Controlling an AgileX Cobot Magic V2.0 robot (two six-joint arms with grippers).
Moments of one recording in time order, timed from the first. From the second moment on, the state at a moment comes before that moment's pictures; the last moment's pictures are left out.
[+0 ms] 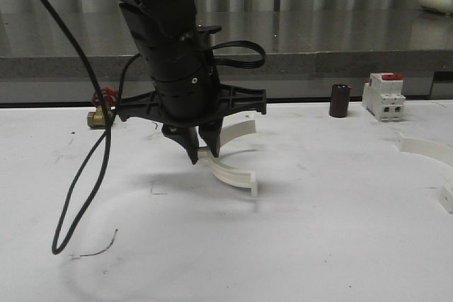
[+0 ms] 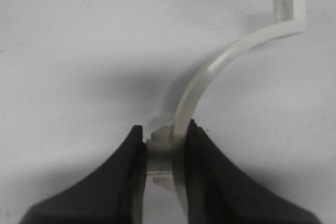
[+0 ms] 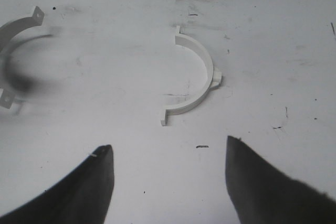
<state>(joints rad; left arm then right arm) -0.67 2.05 -1.45 0.22 0.59 -0.72 0.06 0.66 -0.61 0.06 0.70 0.04</state>
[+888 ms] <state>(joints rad) -0.67 2.07 -1.45 0.21 0.62 -0.76 0.06 0.66 -0.61 0.06 0.70 0.04</state>
